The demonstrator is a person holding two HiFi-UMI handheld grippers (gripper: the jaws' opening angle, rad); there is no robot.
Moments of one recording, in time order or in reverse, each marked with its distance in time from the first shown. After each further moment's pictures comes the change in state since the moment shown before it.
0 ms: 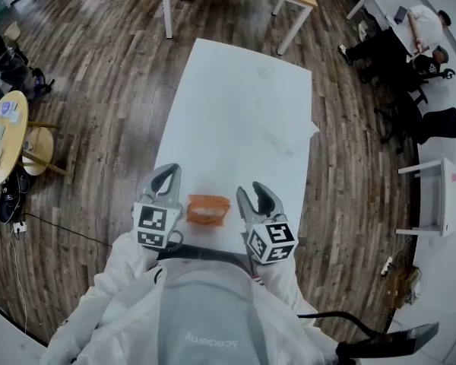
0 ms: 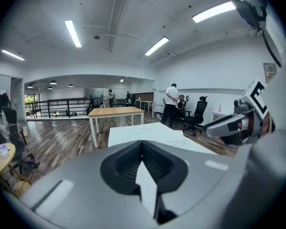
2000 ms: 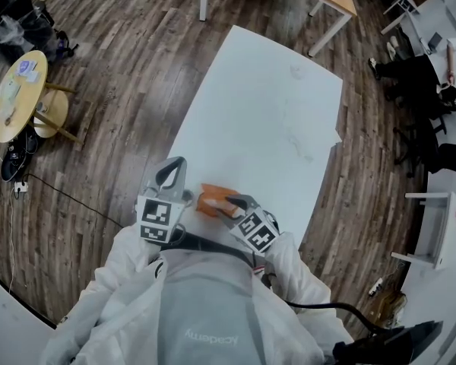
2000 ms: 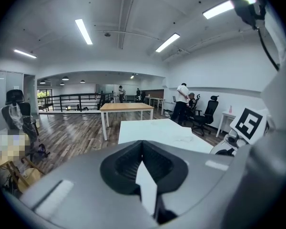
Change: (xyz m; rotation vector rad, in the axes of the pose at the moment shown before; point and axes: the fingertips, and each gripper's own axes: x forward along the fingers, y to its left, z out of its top) left arm -0.023 0.017 -0.024 -0.073 0.045 0.115; right arm 0.032 0.081 -0.140 -0.519 0.575 0.568
